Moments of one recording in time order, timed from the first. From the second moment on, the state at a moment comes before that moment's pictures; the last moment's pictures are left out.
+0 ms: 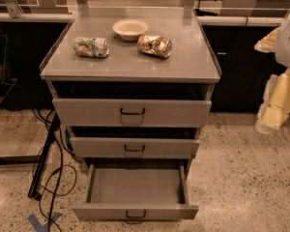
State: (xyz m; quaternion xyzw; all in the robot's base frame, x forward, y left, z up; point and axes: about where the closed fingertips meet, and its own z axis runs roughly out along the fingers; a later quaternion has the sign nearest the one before) arm 0.438 -0.217 0.976 -0.60 0.78 -0.03 0.16
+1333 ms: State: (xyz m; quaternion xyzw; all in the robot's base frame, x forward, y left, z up) arm 0.402 -0.161 0.883 -0.60 0.77 0.06 0.21
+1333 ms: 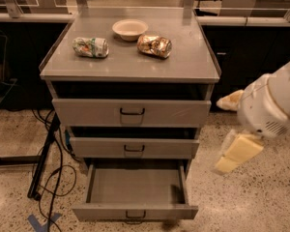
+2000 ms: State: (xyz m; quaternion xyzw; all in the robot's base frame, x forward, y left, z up) arm 0.393 -0.114 0.797 -0.60 0.76 0.10 0.22
